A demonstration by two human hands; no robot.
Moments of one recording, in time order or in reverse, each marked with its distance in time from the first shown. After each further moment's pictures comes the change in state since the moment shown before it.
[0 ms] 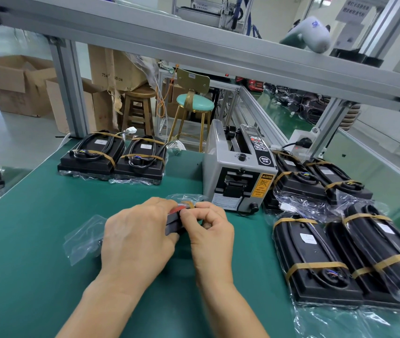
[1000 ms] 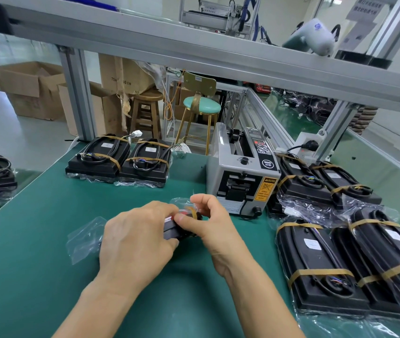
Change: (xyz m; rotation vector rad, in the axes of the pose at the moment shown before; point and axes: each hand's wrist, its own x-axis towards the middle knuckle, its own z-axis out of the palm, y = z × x) left_hand 0.000 -0.004 -0.001 -0.052 0.030 -0.020; right_hand 0.026 -0.014 -0.020 -0.073 -0.416 0.205
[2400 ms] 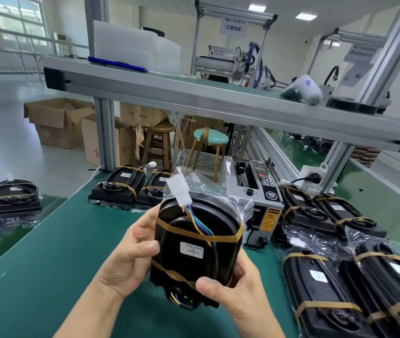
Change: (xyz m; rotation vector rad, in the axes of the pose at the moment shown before) left_hand 0.015 -0.055 0.019 -1.934 -0.462 0.082; right_hand -0.056 0.001 -0.018 0.225 -0.280 -0.432
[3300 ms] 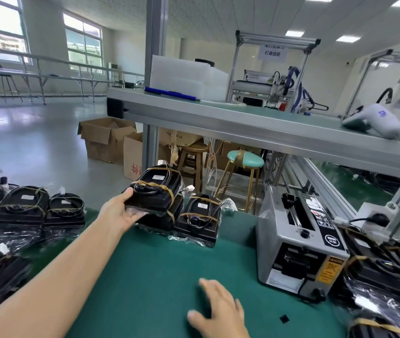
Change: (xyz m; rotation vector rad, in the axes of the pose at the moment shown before) left_hand 0.069 0.110 -0.135 -0.094 1.112 -0.078; right_hand 0.072 0.087 0.044 -1.019 -0.150 0.522
